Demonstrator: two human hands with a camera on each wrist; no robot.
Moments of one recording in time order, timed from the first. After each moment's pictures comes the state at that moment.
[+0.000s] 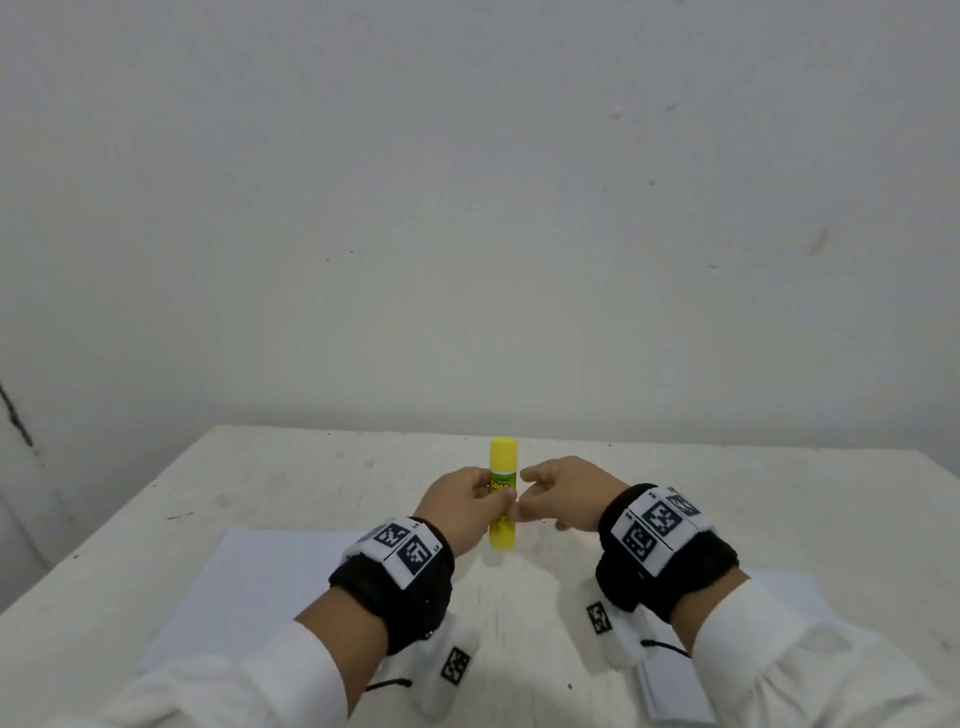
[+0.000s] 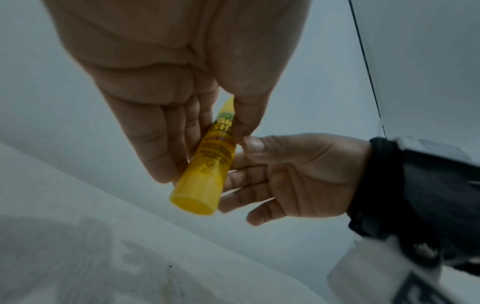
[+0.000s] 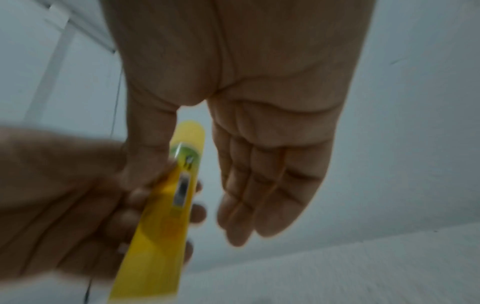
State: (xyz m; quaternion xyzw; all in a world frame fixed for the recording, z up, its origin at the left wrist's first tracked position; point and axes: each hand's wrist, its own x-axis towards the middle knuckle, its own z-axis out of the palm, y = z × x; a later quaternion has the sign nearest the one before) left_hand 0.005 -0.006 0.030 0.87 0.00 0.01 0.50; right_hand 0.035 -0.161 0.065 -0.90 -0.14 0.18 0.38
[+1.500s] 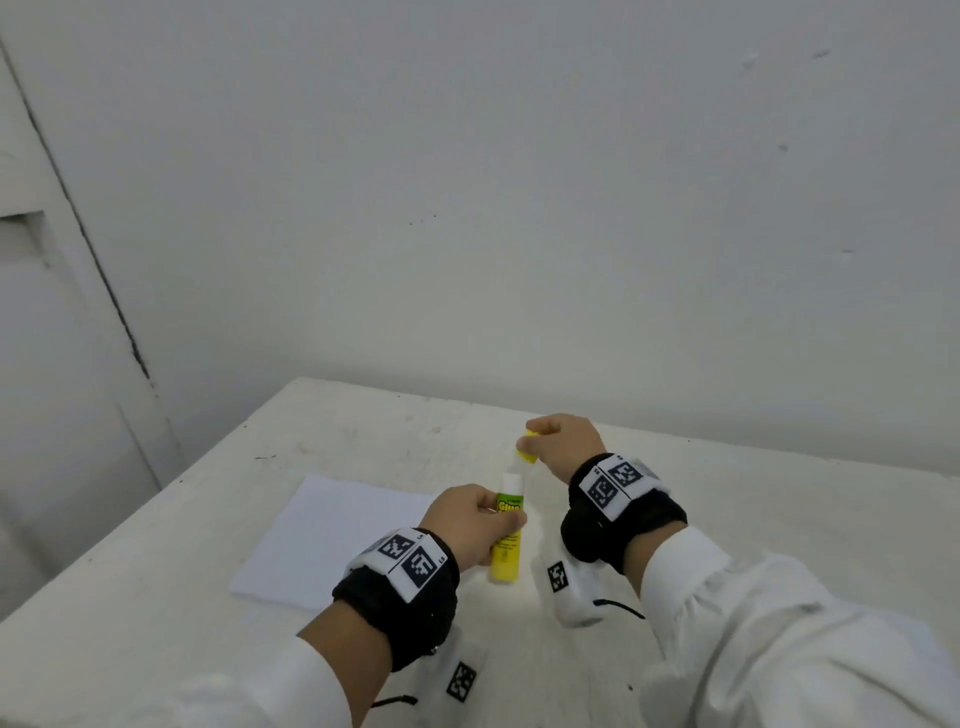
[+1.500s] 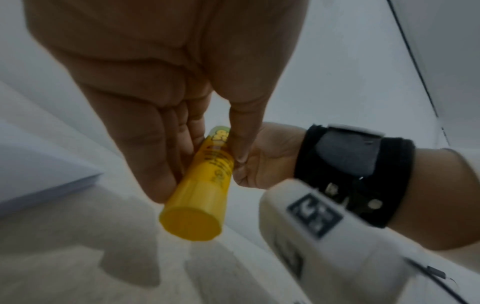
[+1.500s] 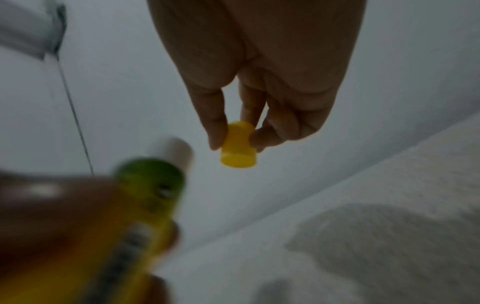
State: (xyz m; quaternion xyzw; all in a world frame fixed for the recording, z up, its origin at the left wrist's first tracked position) left_hand -0.023 0.038 -0.003 0.80 0.14 -0.03 0.58; right_hand 0.077 -0.078 0.040 -0.87 -0.09 0.08 0.47
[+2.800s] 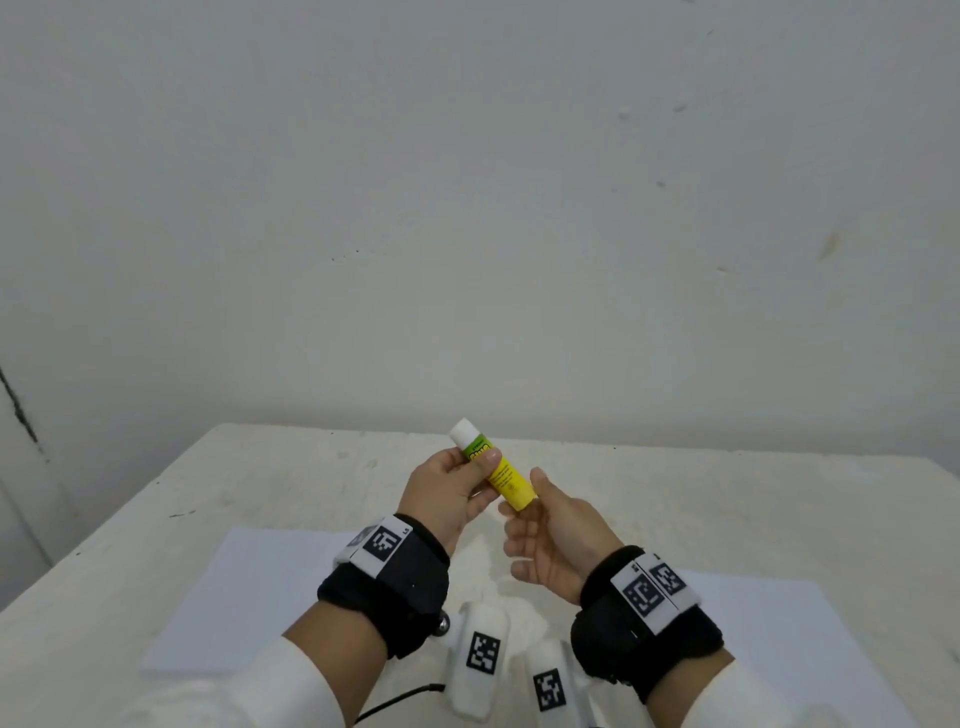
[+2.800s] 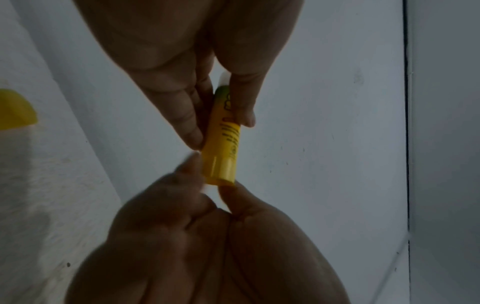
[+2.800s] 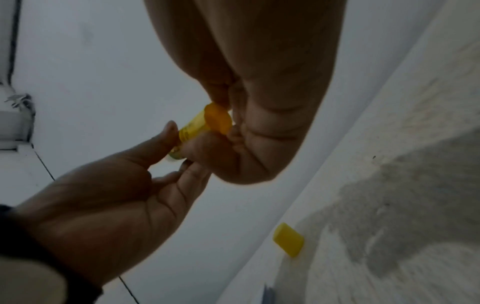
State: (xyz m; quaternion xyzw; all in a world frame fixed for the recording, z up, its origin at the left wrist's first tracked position) left_hand 0.000 -0.004 0.042 0.51 0.07 0.04 0.85; right_hand 0.002 -0.140 0.034 -0.57 0.05 0.26 0.78
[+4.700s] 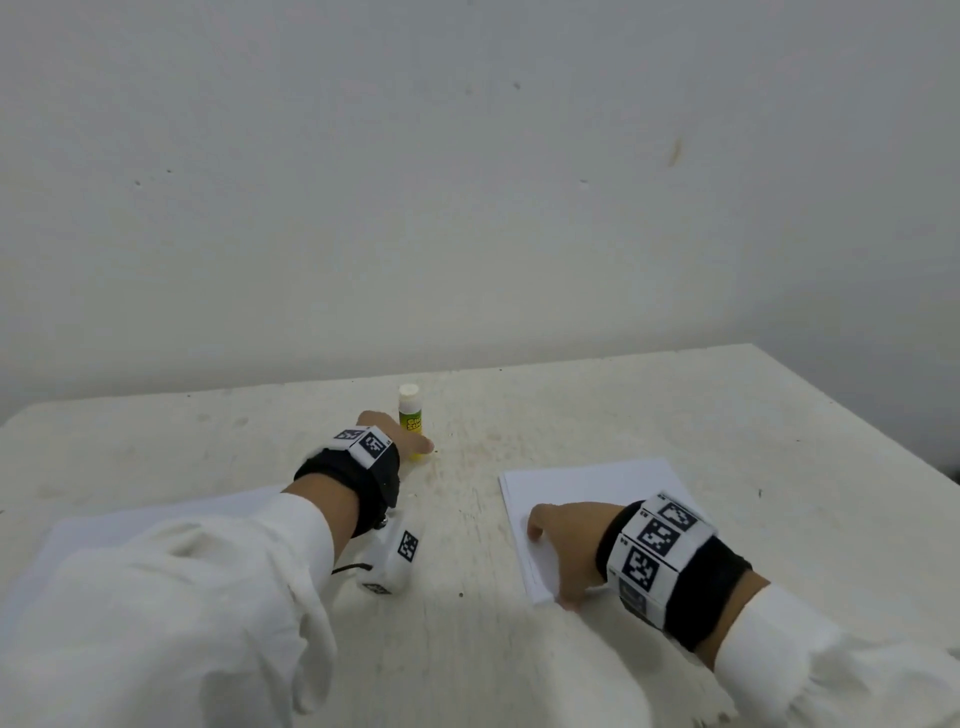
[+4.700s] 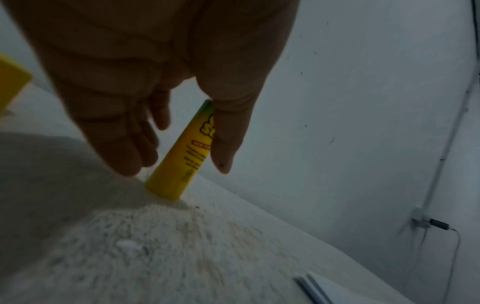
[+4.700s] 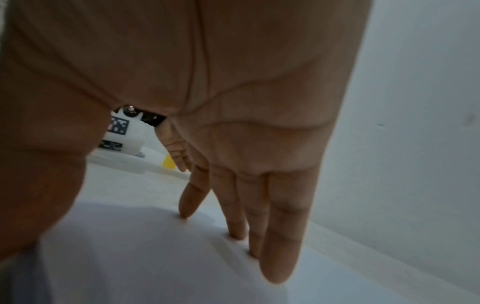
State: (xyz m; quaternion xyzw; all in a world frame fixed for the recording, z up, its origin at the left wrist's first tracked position) left_hand 0.058 -0.053 0.018 0.89 0.18 -0.12 0.40; right_hand -0.047 -0.255 0.023 -0.95 -0.11 0.30 -0.03
